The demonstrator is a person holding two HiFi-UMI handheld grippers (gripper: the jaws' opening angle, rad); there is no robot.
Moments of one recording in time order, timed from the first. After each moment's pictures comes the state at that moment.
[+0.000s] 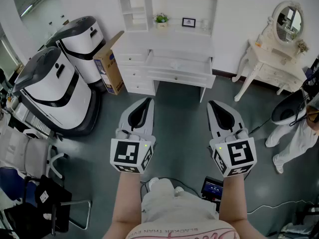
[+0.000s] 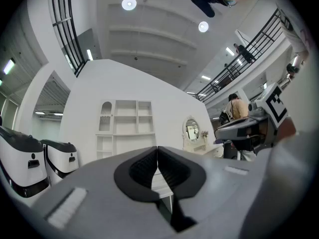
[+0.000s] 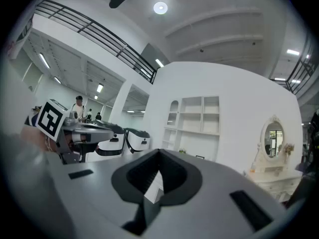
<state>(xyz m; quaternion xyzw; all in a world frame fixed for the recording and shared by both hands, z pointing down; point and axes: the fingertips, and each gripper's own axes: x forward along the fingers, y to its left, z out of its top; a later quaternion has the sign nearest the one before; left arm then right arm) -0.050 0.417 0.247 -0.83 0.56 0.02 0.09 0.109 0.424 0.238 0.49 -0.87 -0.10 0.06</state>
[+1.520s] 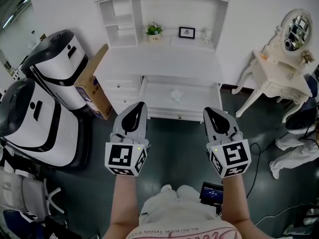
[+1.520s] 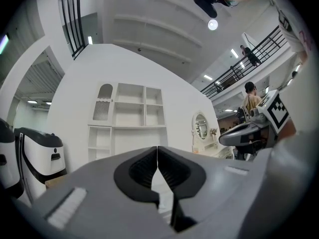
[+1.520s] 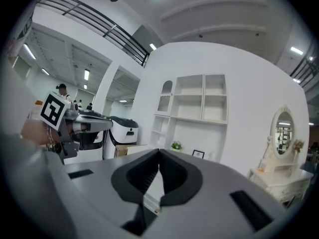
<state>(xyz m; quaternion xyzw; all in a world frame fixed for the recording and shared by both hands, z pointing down) -0.134 0.061 0.268 -0.85 0.53 0.02 0.06 0.042 0.079 0.275 0.52 -0.85 -0.07 0.10</state>
